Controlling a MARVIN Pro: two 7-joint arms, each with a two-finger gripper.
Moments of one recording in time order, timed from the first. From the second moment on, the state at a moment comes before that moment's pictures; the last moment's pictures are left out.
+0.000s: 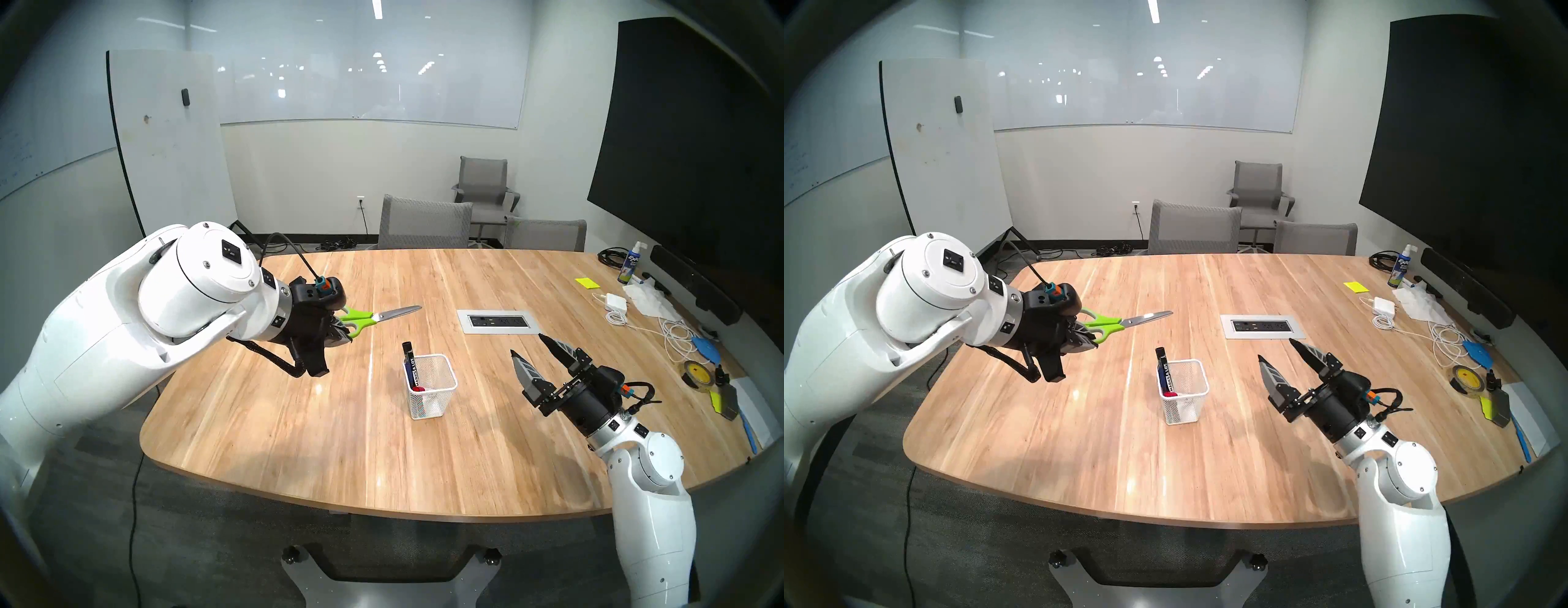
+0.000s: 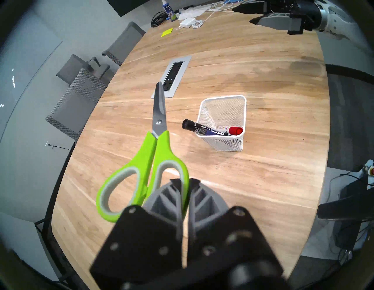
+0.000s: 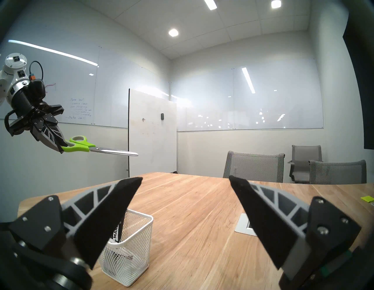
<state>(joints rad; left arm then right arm) 0.87 -0.55 -0.91 -2.16 -0.28 0.96 -0.72 -1.81 -1.32 1.88 -1.78 0.45 -0.13 0.81</state>
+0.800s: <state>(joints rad) 0.71 -0.49 -0.78 -2.23 -0.14 0.88 -0.95 -1.81 -1.32 1.88 -1.78 0.44 -0.13 0.82</state>
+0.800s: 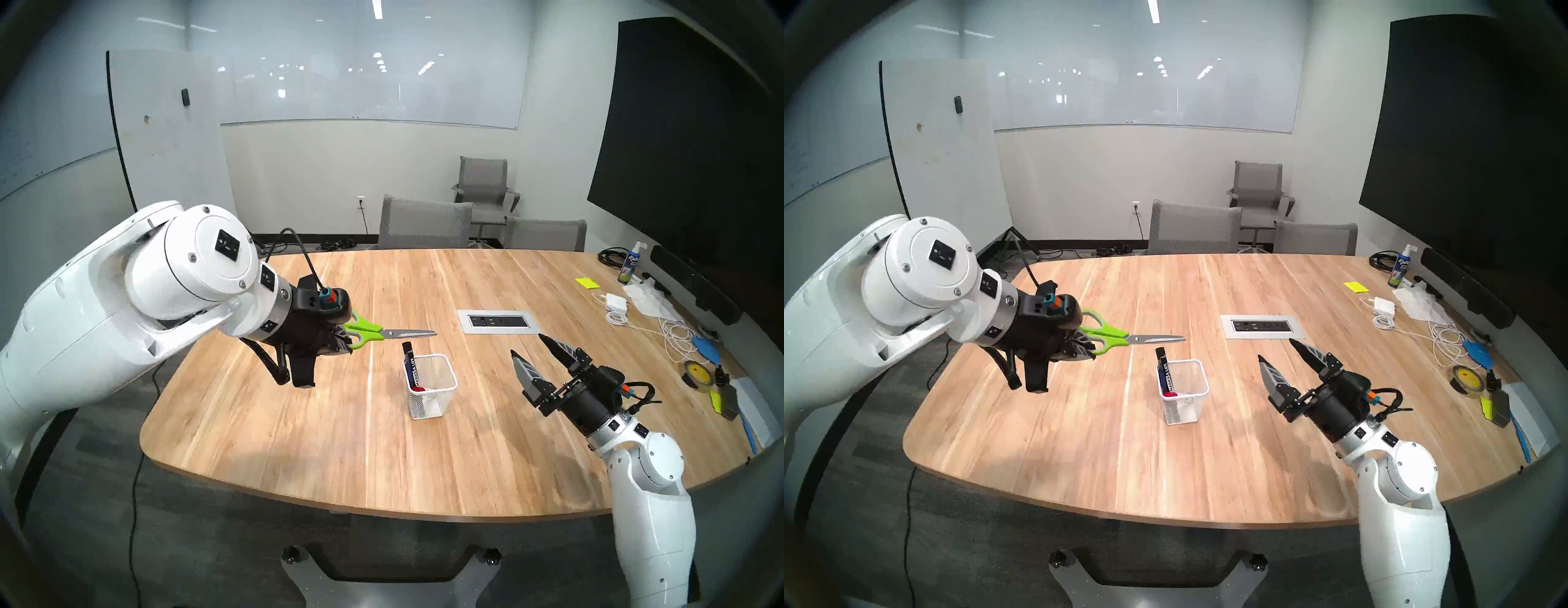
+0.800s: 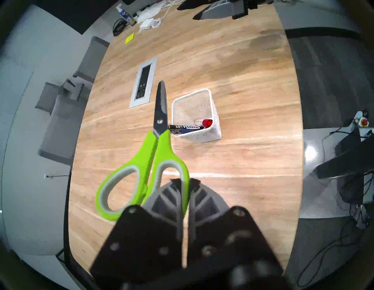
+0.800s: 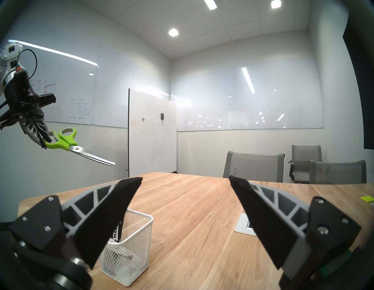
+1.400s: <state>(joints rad) 0.61 -0.51 -0.66 -2.25 -0.04 0.84 -0.99 -1.81 -1.33 1.89 -1.78 0.44 -0.13 0.82</state>
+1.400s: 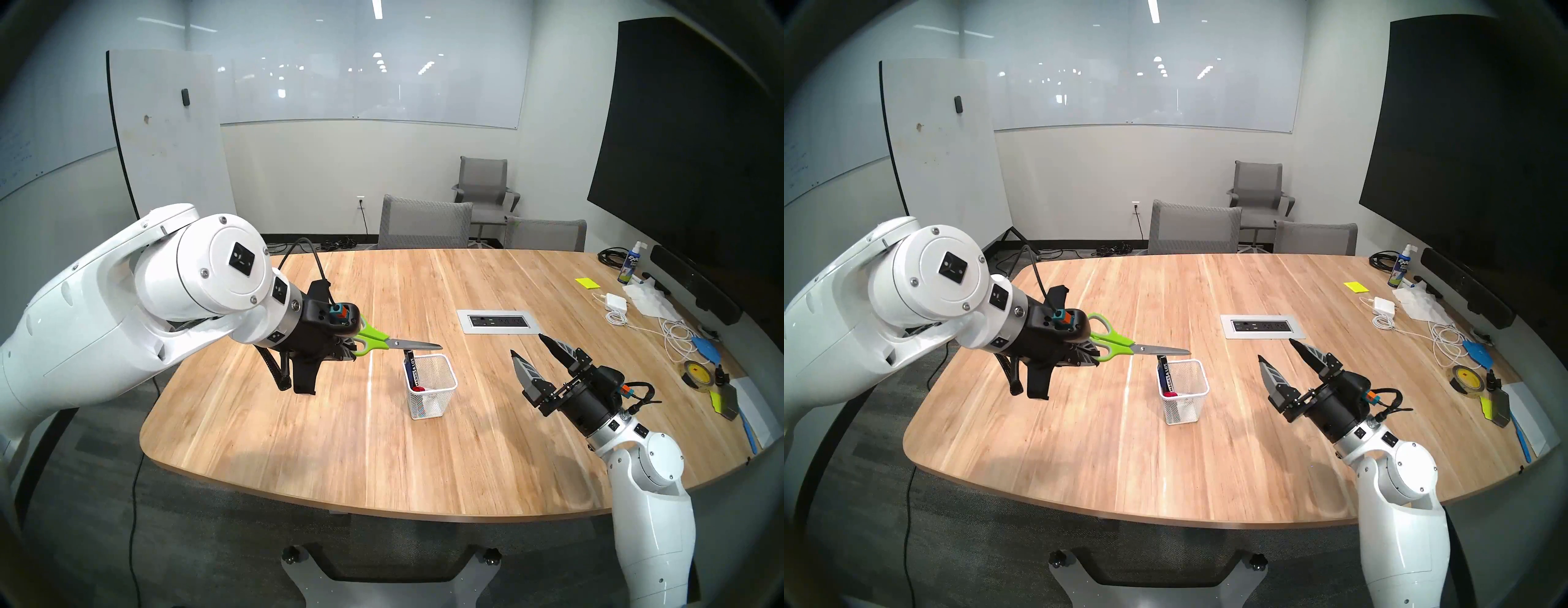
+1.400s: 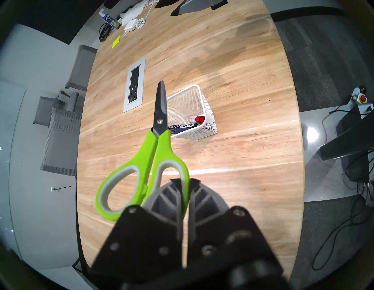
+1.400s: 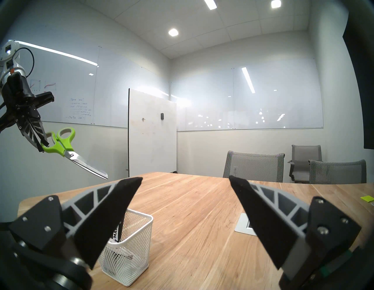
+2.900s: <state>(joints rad) 0.26 -0.69 -0.23 -2.06 0.18 0.75 -1.08 -1.81 -1.34 1.89 -1.78 0.43 -0.12 0.83</state>
